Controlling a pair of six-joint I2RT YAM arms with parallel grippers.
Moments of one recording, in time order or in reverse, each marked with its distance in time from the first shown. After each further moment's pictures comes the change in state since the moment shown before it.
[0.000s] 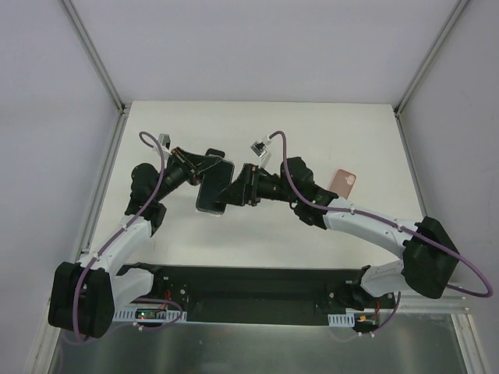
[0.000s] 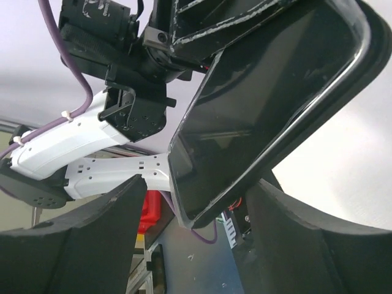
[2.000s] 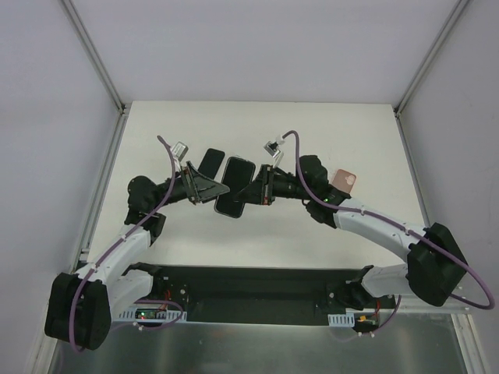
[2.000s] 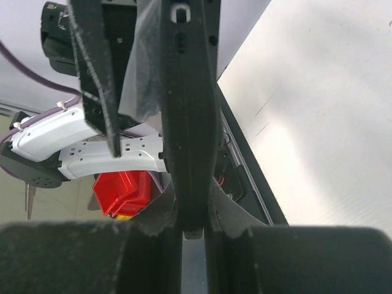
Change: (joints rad) left arm -0.019 -0.082 -0.085 0.144 0.406 0.115; right arm -0.126 -0.068 -0.080 0.000 -0.171 -0.059
